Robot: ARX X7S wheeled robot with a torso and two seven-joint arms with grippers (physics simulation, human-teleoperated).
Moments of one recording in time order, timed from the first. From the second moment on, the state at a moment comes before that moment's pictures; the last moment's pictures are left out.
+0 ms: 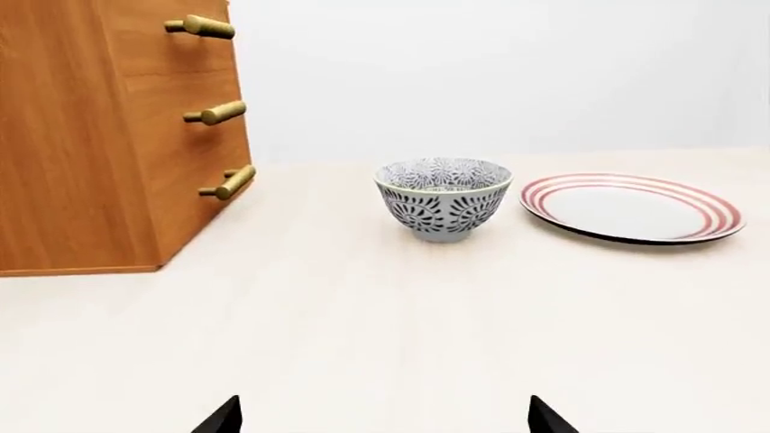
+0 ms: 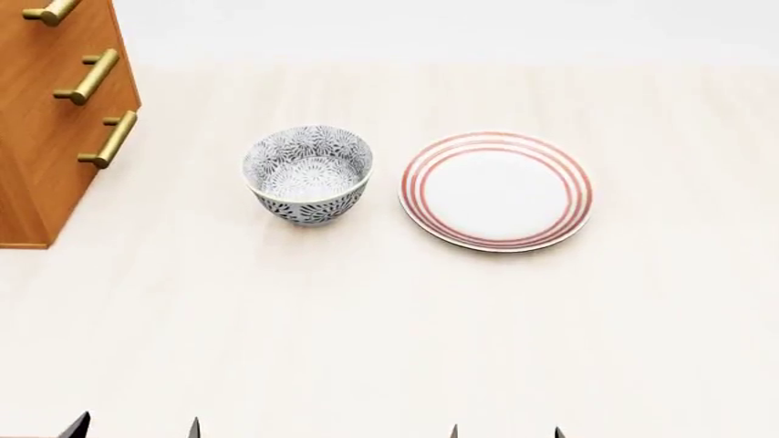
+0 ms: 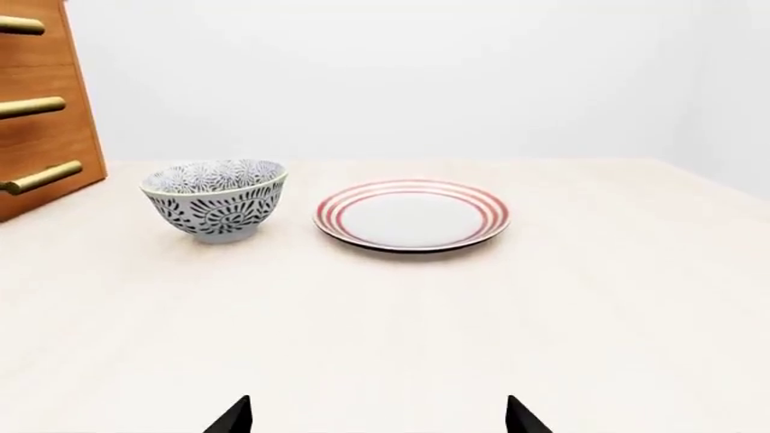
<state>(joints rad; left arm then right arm) -0.01 -0.11 0.14 0.01 -0.08 -0.02 -0.14 0.01 0.11 -0.13 0.00 0.12 0.00 0.12</state>
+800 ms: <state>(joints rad) -0.01 -0.15 0.19 0.01 -0.11 -0.01 -0.19 0.01 0.14 -0.17 0.00 0.17 -0.01 0.15</state>
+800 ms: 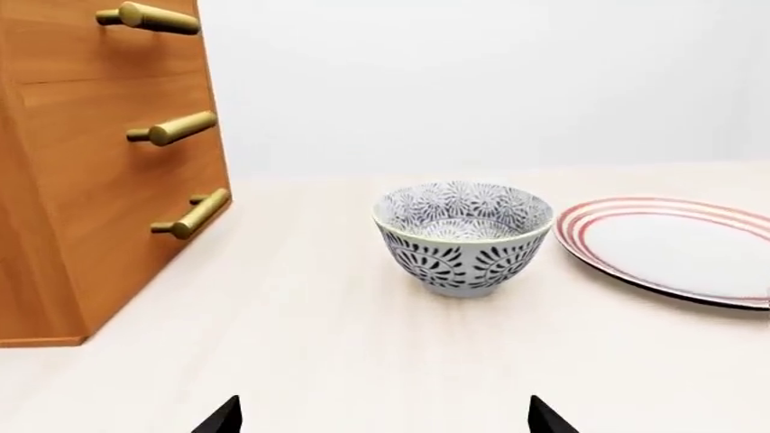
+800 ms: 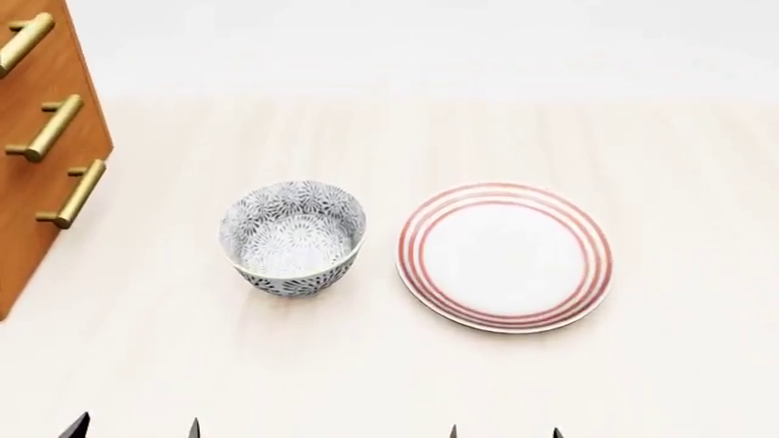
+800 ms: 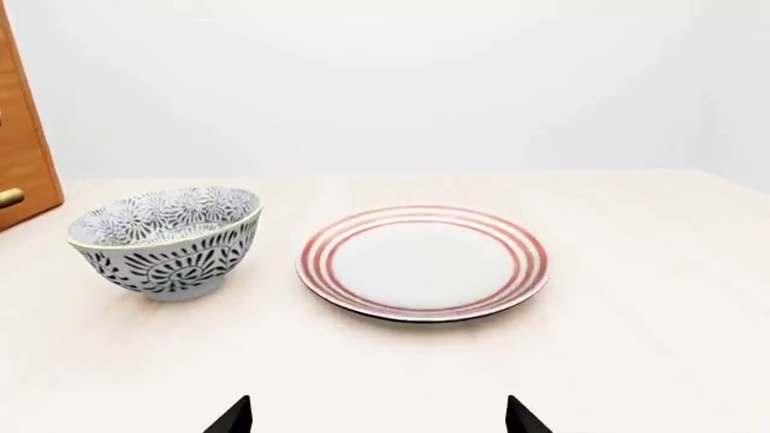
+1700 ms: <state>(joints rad) -0.02 -0.17 0.22 0.00 -0.14 0.00 -0.22 0.01 0.18 -0.21 0.00 0.20 -0.04 0.18</state>
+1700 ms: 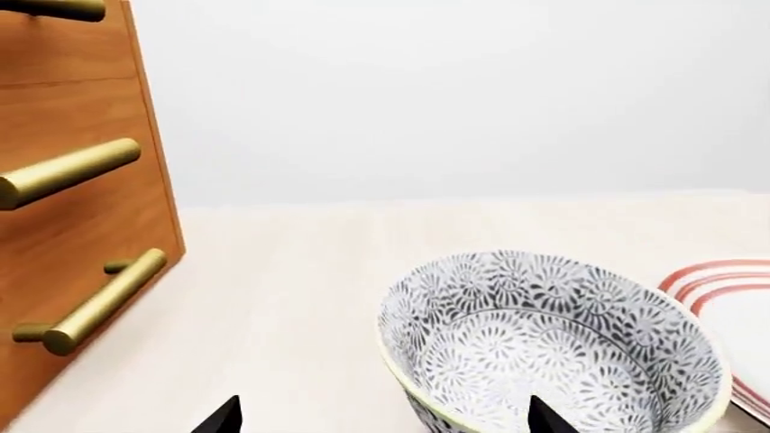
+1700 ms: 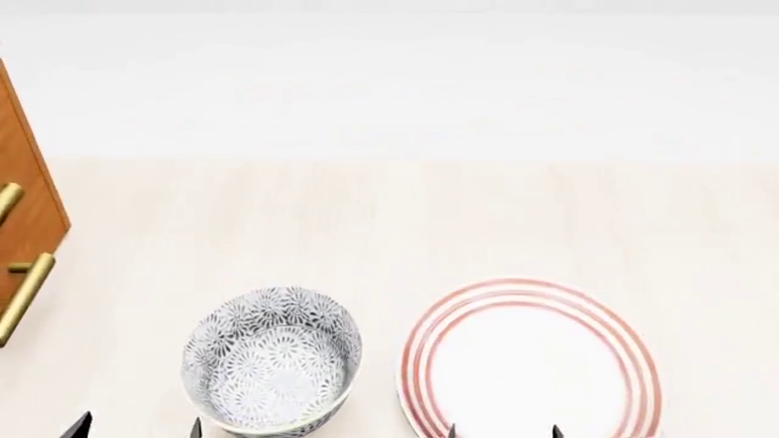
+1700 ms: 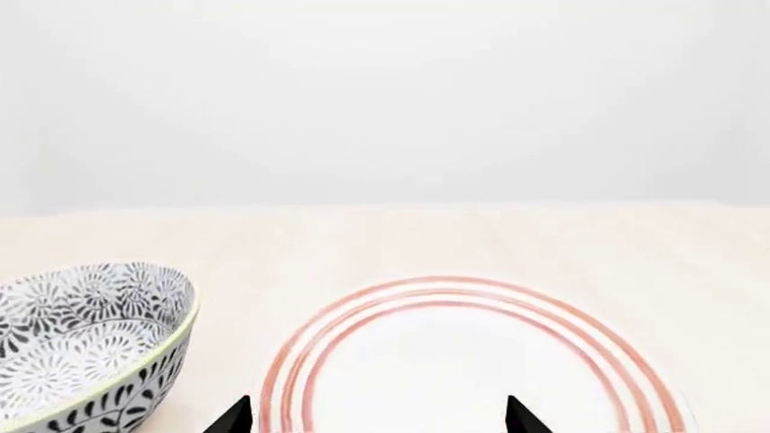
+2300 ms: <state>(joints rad) -0.02 -0.19 0.24 0.00 -0.15 0.00 -0.24 0.01 0.19 -0.23 0.00 0.22 -0.04 0.19</state>
